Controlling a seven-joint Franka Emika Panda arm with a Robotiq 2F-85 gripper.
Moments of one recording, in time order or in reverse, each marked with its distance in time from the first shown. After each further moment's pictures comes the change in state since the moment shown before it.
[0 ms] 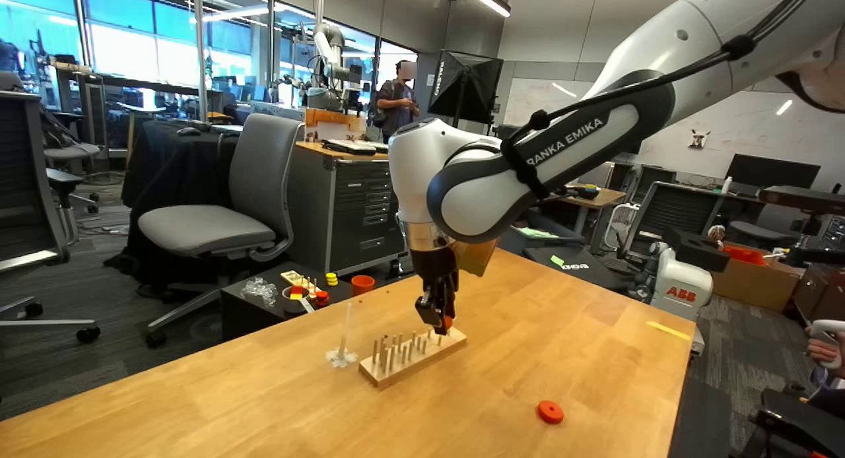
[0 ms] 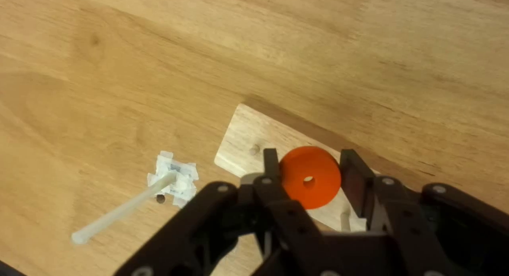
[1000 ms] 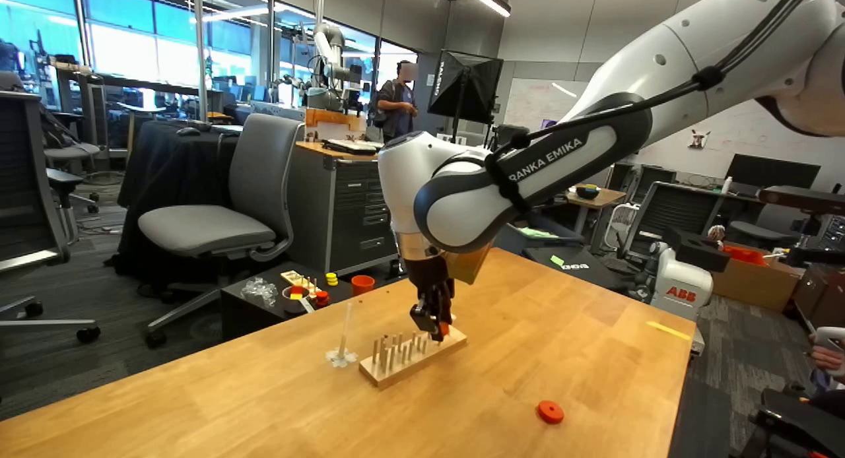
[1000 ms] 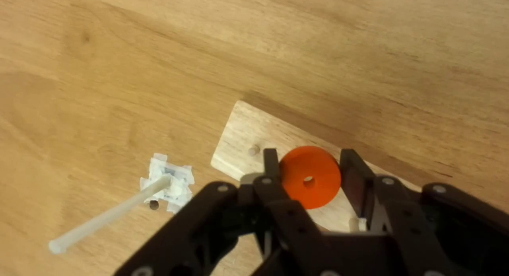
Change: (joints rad) arm 0.000 0.083 0.000 0.106 0.001 -0.057 0.000
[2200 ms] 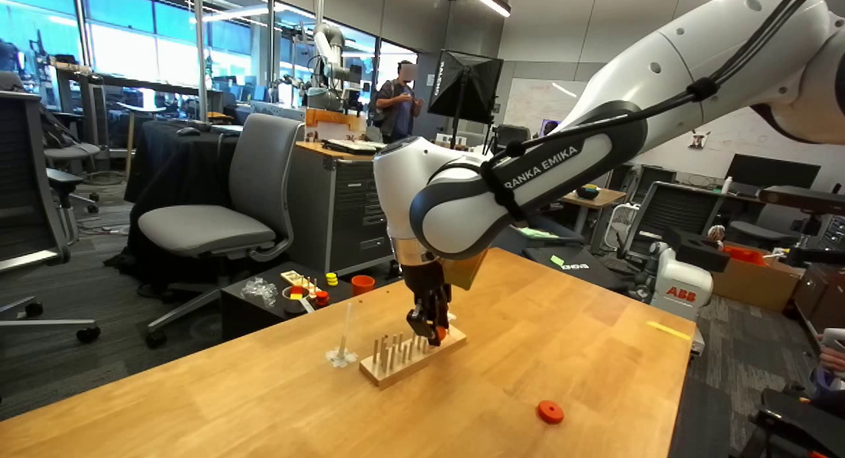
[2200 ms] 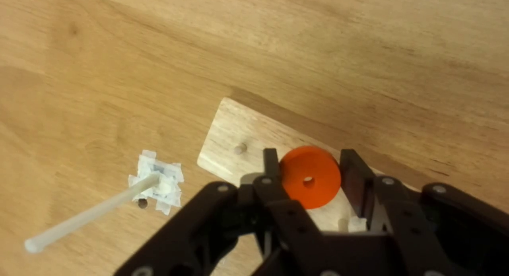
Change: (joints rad) arm 0.008 0.025 0.000 0.025 0.000 -0.002 0.002
